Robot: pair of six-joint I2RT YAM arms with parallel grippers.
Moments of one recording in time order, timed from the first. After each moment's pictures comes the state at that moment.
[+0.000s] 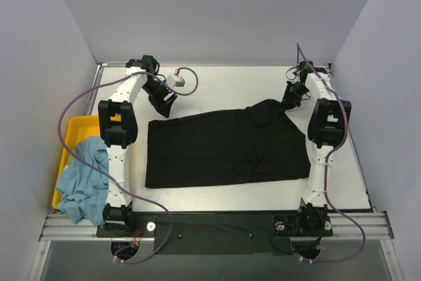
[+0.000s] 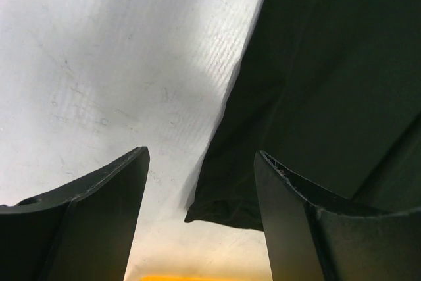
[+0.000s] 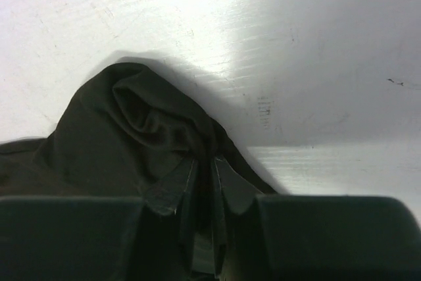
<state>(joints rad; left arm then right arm) -0.13 2.41 2.22 -1.25 0.45 0.82 -0.09 2.36 1.98 -0.93 -0.25 0.29</state>
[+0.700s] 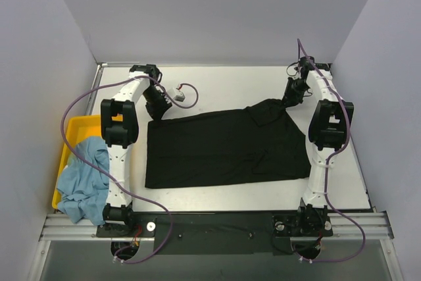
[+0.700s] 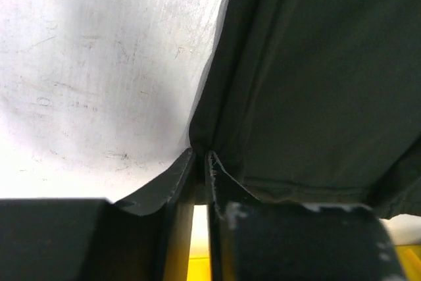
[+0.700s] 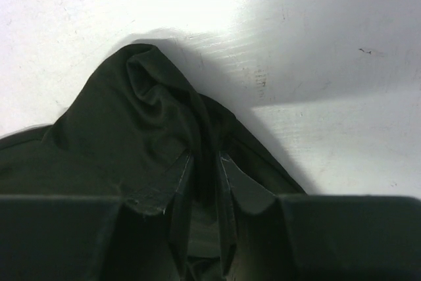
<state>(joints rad) -0.14 2.43 2.12 -1.31 0.28 1.01 -0.08 2.30 1.98 -0.96 -0.19 0.27</state>
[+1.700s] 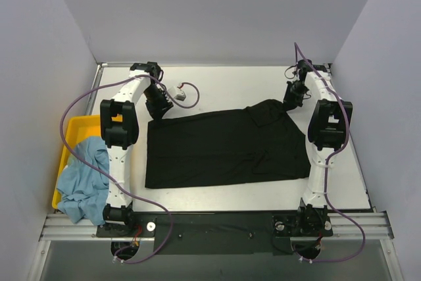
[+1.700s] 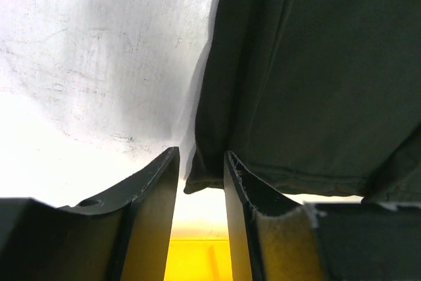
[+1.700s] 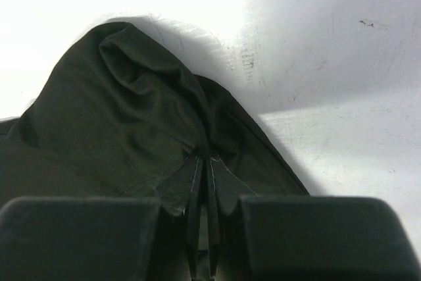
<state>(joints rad) -0.15 2.39 2.12 -1.31 0.24 1.01 -0.06 2.30 1.95 -0.99 -0.15 0.26</state>
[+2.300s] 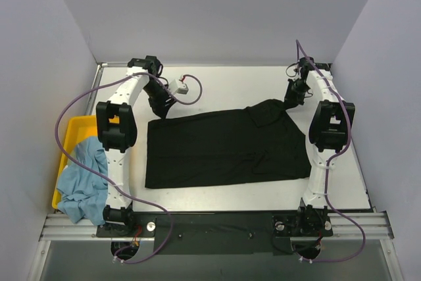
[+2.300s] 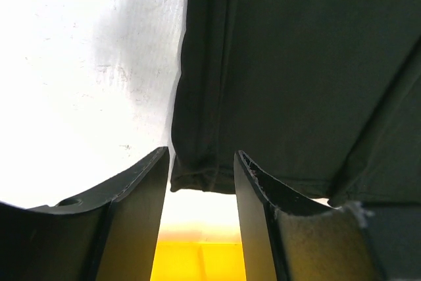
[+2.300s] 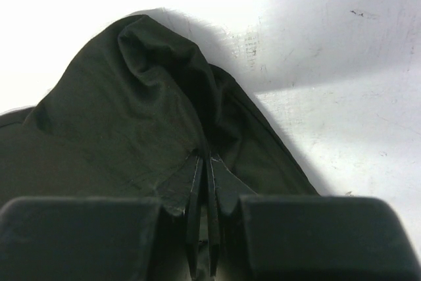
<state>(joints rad) -0.17 2.32 2.12 -1.33 0.37 1.02 -0.06 2.26 1.94 -1.00 -0.15 0.26</state>
